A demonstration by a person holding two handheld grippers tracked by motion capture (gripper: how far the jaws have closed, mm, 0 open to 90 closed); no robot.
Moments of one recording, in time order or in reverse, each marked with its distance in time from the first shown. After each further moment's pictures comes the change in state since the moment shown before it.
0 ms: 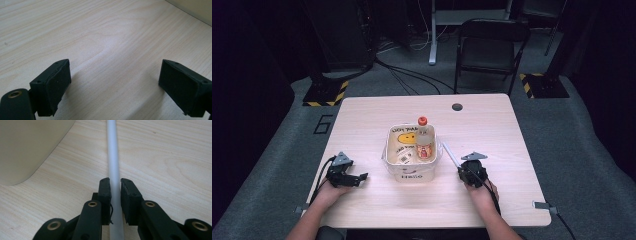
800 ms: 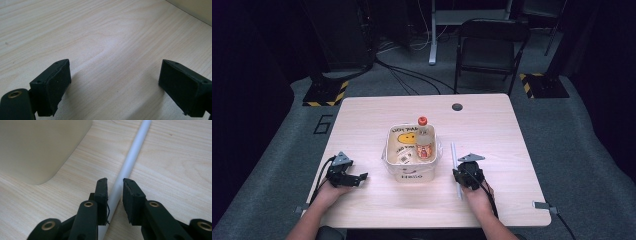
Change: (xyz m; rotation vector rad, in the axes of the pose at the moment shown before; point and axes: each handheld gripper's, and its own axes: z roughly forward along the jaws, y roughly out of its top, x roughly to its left) left arm 0.000 0.000 0.001 -0.009 0.004 -0.007; right arm 0.012 0.001 -0.004 -0.008 0.053 0.003
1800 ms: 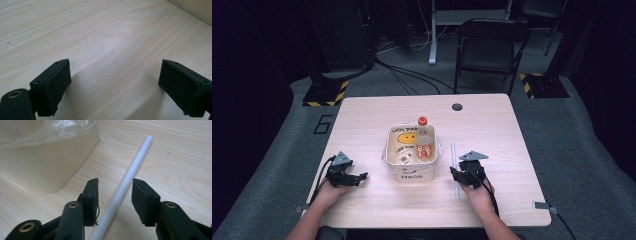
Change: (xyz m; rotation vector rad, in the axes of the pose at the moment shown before) left arm 0.001 0.000 0.000 0.005 0.008 -0.005; right arm 0.000 0.007 -0.013 -0.071 0.039 -0.028
